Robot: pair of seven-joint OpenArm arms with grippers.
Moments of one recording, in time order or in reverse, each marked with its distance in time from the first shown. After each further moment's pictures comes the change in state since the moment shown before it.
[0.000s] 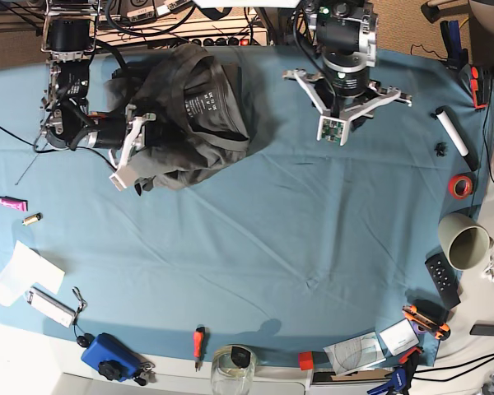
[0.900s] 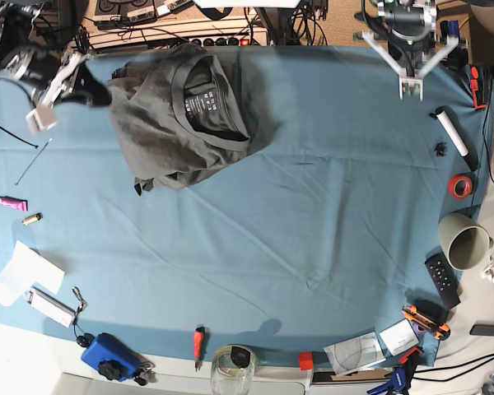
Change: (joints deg) left arm 15.5 -2.4 -25.1 0.0 -14.7 -1.9 3.5; right arm -31.3 0.2 31.7 30.2 4.3 0.0 0.1
